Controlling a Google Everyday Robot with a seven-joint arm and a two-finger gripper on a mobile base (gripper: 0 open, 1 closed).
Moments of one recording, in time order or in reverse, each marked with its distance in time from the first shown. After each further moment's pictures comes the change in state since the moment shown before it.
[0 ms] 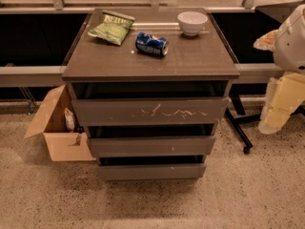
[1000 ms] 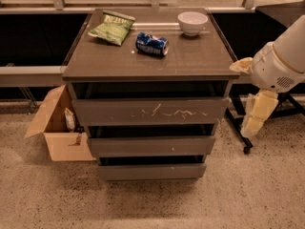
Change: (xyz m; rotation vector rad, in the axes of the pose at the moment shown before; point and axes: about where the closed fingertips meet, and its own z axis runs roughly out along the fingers) arm 0.011 -0.024 0.094 -0.119 -0.159 -0.073
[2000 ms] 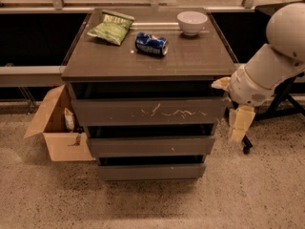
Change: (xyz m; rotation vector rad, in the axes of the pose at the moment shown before) arm 0.011 -0.006 0.075 -0.100 0.000 -0.078
